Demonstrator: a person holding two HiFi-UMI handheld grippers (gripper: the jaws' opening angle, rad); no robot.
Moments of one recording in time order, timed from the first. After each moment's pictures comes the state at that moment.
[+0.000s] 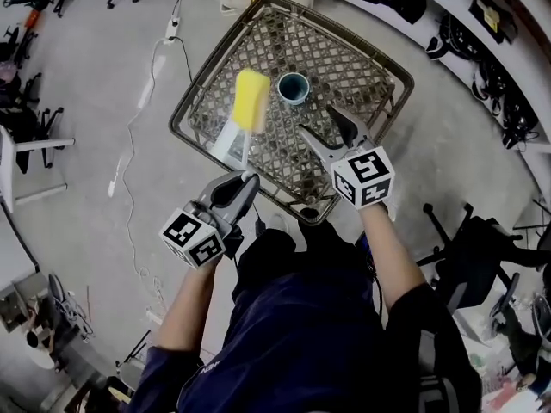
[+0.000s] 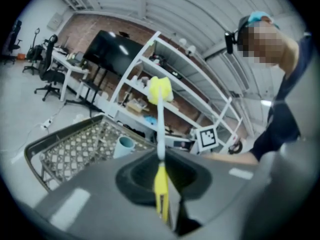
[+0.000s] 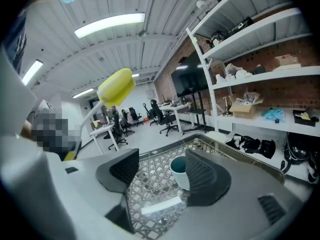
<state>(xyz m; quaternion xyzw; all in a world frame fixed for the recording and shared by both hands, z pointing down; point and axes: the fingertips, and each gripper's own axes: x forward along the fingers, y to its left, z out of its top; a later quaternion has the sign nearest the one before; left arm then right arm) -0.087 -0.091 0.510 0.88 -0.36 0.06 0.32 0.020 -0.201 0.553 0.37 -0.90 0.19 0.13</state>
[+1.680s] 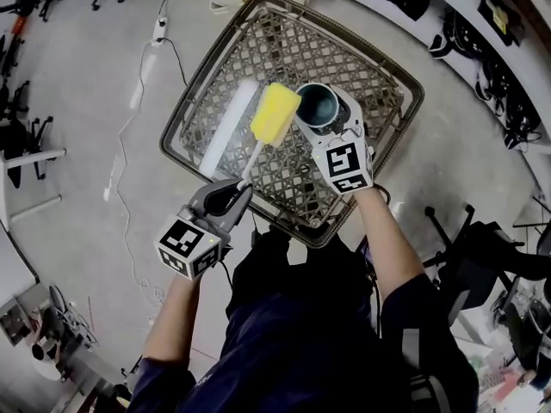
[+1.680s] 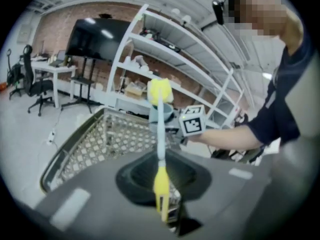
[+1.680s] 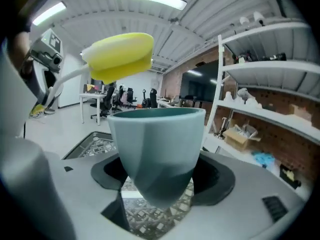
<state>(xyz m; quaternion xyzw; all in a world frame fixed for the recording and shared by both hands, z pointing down) -0.111 -0.140 0.576 0.88 -0.32 0.21 0.28 0.001 -0.299 0.629 0.41 -0.88 0.00 0.25</state>
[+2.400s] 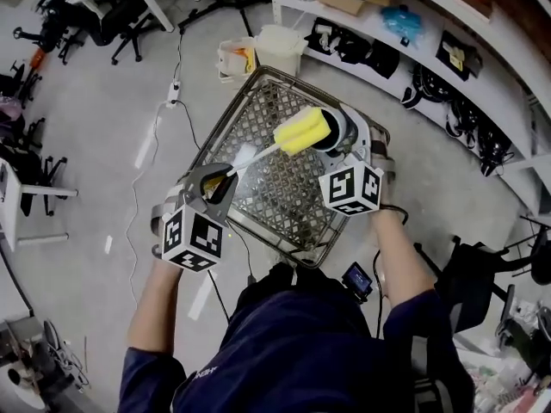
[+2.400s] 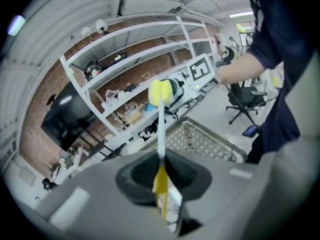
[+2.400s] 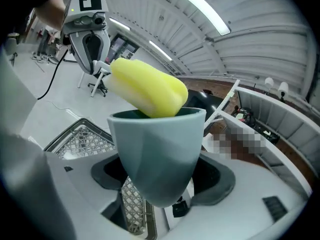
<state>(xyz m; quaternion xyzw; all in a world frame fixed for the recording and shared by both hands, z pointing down) -0.121 -0.189 0.402 0.84 -0.30 0.45 -0.10 0.041 -0.288 0.420 0.44 -0.80 -0.21 0.35</state>
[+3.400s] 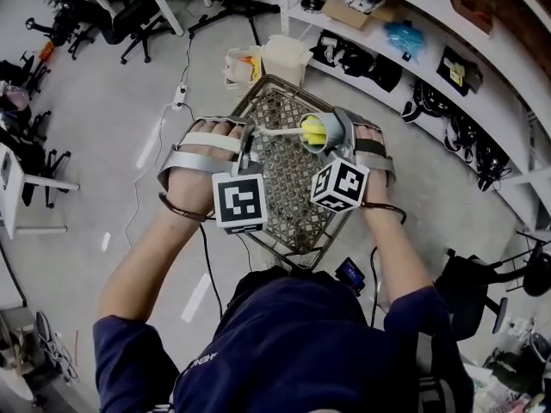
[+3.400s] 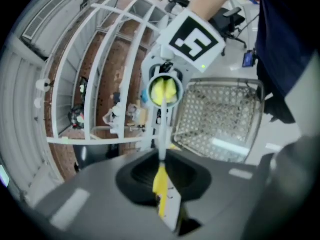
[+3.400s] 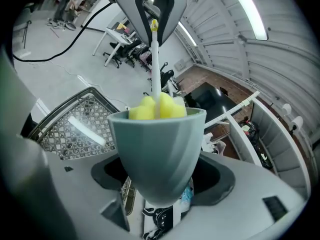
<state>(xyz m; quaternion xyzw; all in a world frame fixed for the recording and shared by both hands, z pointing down) -0.075 -0.255 0.351 0.62 -0.22 0.63 -0.40 0.051 -0.297 0.425 0.39 -0.72 -0.27 0.50</state>
